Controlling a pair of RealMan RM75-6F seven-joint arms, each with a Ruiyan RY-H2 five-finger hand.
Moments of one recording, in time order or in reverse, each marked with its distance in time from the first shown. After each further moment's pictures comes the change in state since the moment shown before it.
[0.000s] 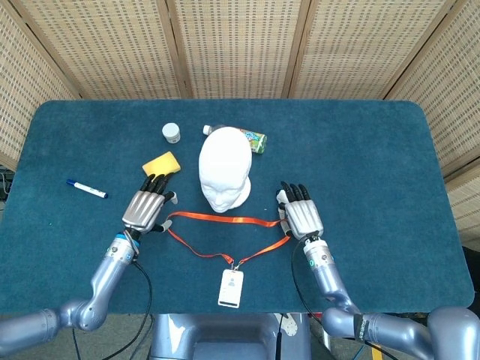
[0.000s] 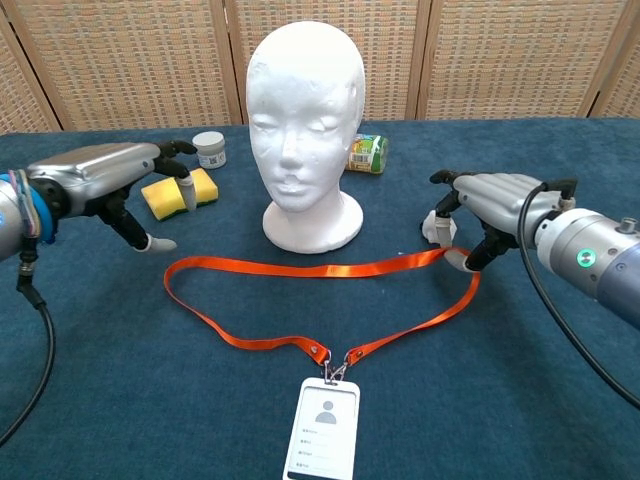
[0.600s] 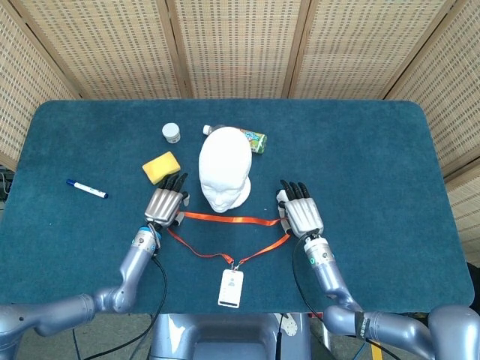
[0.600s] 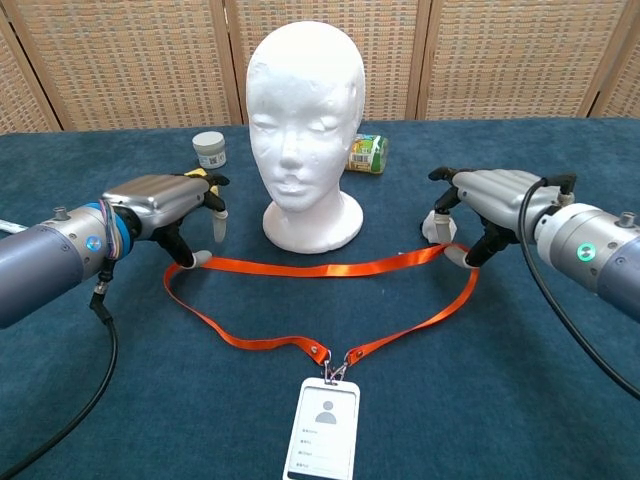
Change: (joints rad) left arm -0.134 -0.194 0.009 0.267 -0.135 -0.049 0.090; right arm 0.010 0.008 0.001 0.010 -0.008 -0.018 0.024
